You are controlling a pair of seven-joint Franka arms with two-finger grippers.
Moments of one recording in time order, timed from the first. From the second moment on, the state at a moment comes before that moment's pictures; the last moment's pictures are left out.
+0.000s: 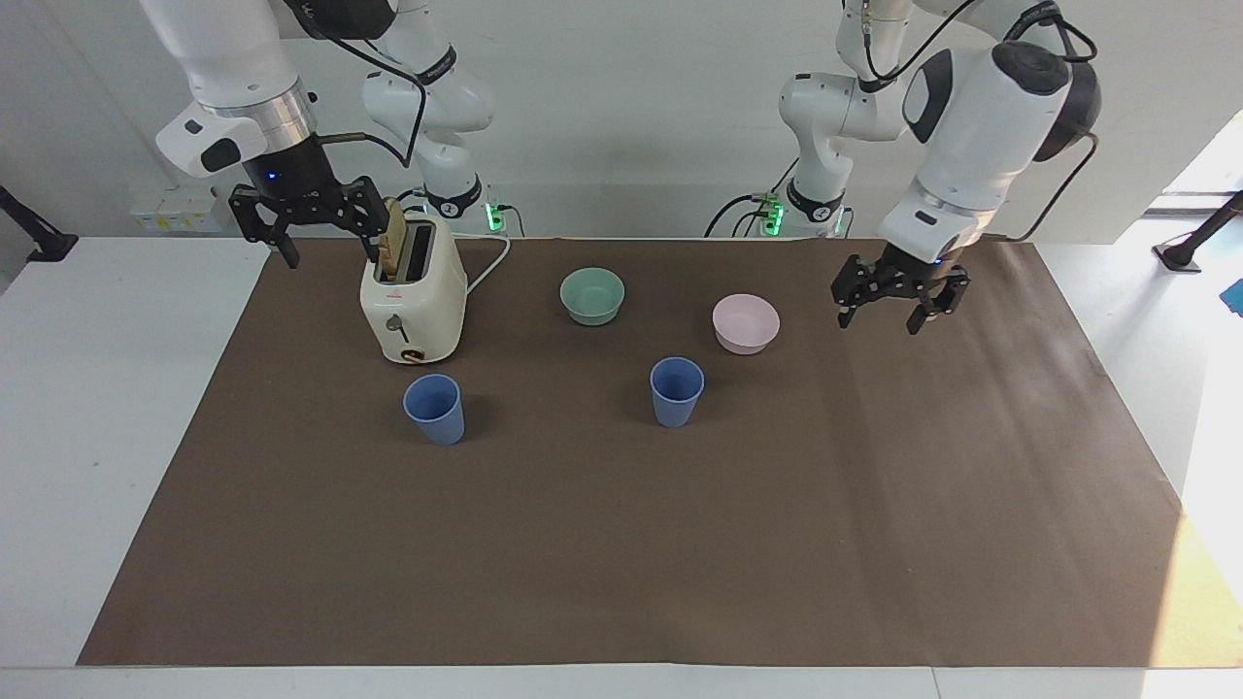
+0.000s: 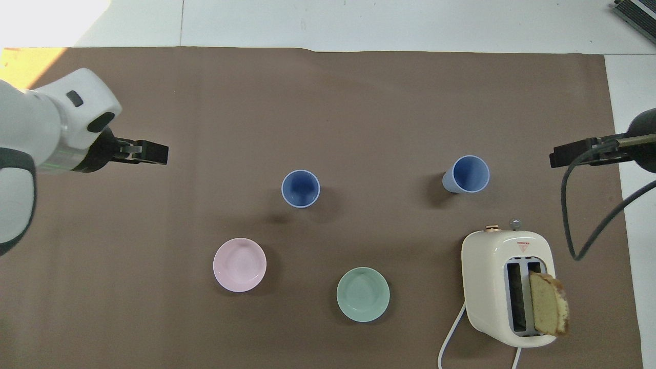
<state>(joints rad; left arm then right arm) -0.27 0.00 0.10 -1.72 -0.07 1.83 -0.02 -0.10 0.00 0.13 -1.53 0.01 1.59 -0.04</state>
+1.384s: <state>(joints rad) -0.07 0.03 0.09 -1.52 -0.04 1.55 0.19 -0.08 0.21 0.14 -1.95 0.01 2.11 -0.04</state>
